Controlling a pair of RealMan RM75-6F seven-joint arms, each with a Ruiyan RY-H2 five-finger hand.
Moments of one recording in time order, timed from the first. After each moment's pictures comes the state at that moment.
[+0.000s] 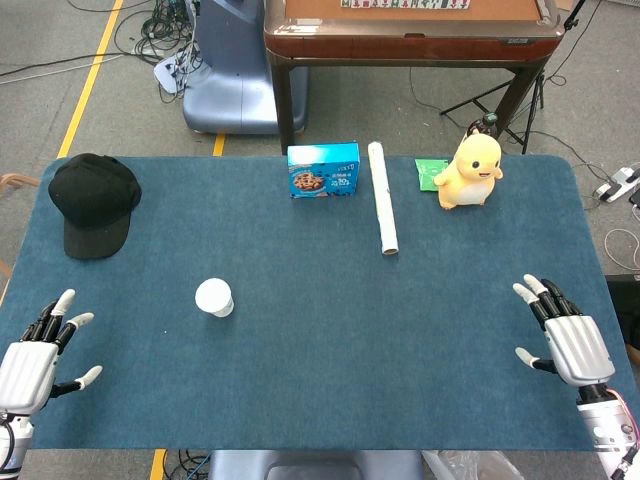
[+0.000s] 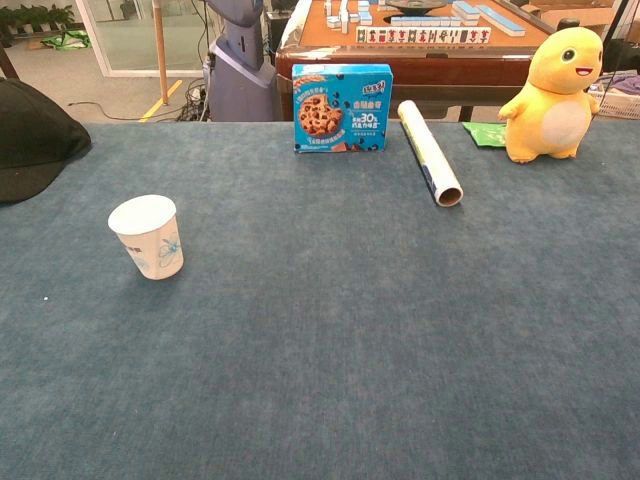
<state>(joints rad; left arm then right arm) -0.10 -1.19 -0.02 -1.51 1.58 1.54 0.01 0.14 -1.13 0.03 -1.57 -1.55 1.40 -0.01</state>
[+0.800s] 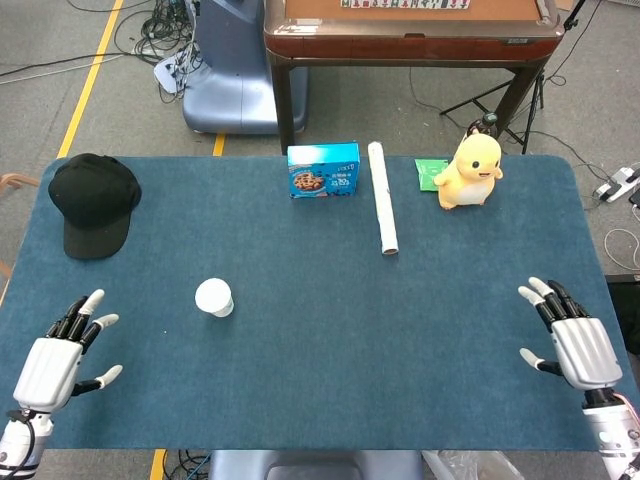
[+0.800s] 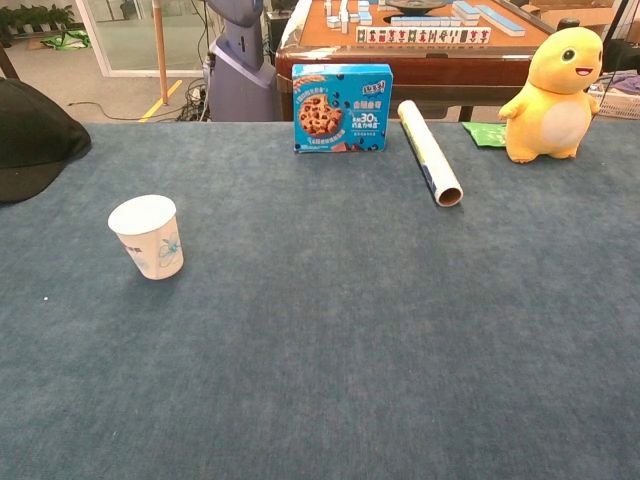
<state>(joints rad) -0.14 -1.22 -0.02 -1.53 1.66 1.53 0.06 0.12 -1.11 0.03 -1.59 -1.55 1.44 -0.01</state>
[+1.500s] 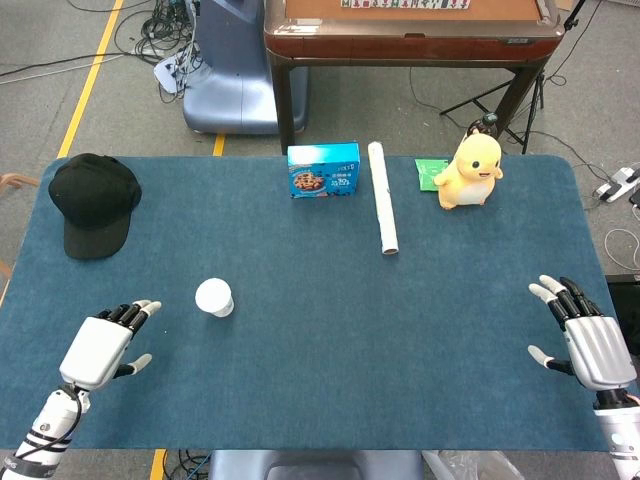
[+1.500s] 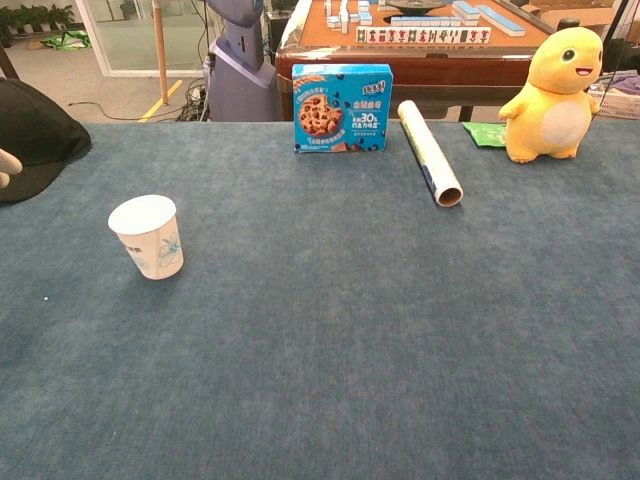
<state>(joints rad) -0.27 -1.21 -0.04 -1.61 1.67 1.36 0.31 0.11 -1.08 0.04 -1.60 -1.55 1.47 0.04</state>
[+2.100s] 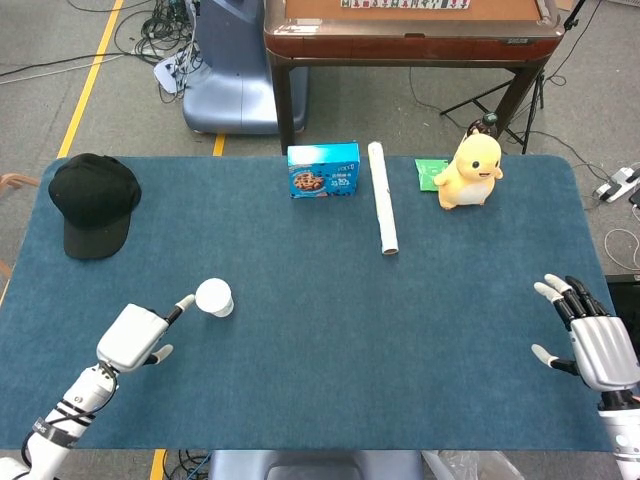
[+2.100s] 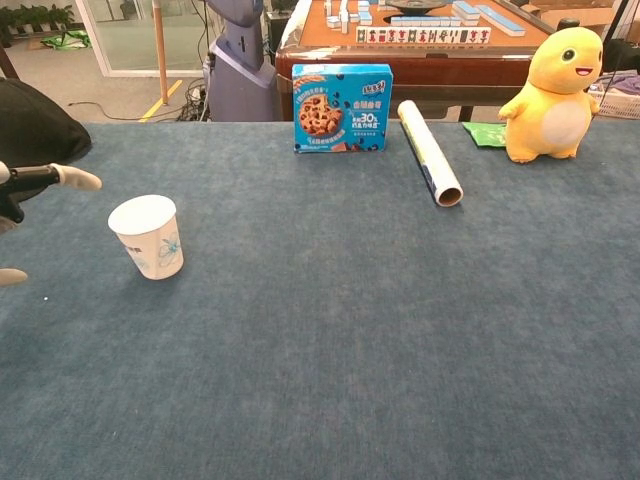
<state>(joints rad) -0.41 -1.22 -0.05 -1.61 1.62 1.16 0.39 0.10 -1.08 0.05 -1.60 -1.55 1.48 0.05</state>
